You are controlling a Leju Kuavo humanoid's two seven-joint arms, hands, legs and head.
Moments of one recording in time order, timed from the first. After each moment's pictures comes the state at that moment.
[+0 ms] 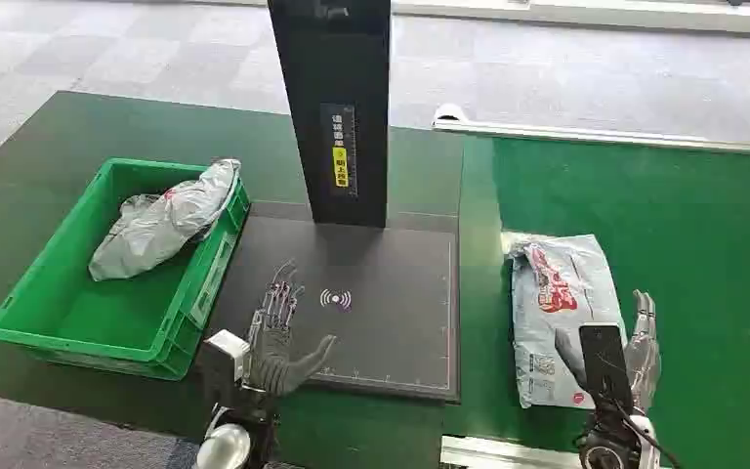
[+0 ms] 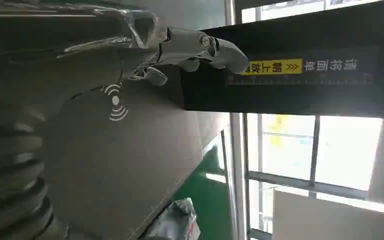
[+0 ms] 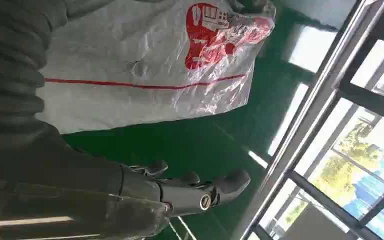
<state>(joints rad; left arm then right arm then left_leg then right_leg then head) -0.06 -0.21 -0.37 -1.27 0.01 0.09 -0.59 -0.01 0.06 -0.12 -1.34 0.58 -0.35 -0.13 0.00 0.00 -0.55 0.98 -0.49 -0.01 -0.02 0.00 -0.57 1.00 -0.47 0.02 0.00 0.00</state>
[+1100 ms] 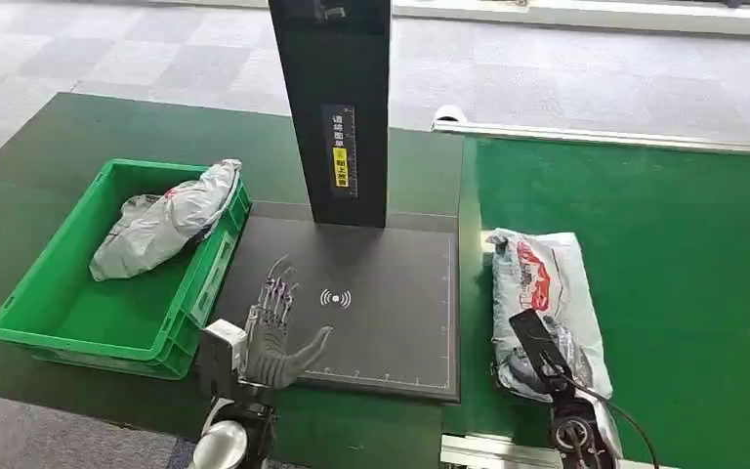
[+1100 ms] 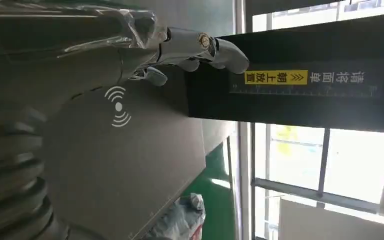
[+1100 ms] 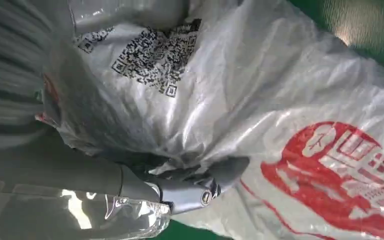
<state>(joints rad) -0.05 -0.22 -0.35 -1.31 0.01 0.11 -0.52 -0.17 0.04 -0.08 -0.99 0.74 -0.01 0.12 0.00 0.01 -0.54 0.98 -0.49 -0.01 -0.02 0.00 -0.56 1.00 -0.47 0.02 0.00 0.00</state>
